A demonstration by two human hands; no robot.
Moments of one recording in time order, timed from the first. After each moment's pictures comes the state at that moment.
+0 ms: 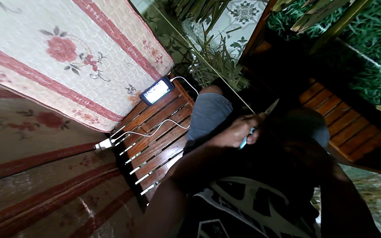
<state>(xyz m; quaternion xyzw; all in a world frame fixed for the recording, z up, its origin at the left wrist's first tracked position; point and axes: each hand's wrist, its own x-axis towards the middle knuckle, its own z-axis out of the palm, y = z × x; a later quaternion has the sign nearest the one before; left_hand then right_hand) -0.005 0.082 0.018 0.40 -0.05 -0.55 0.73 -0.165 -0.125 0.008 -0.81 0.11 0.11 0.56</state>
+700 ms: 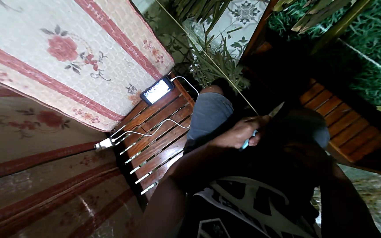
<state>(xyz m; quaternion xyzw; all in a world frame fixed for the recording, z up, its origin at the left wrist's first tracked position) -0.009 0.078 0.019 0.42 -0.06 -0.55 0.72 -0.166 -0.126 0.007 -0.81 0.12 0.11 0.56</state>
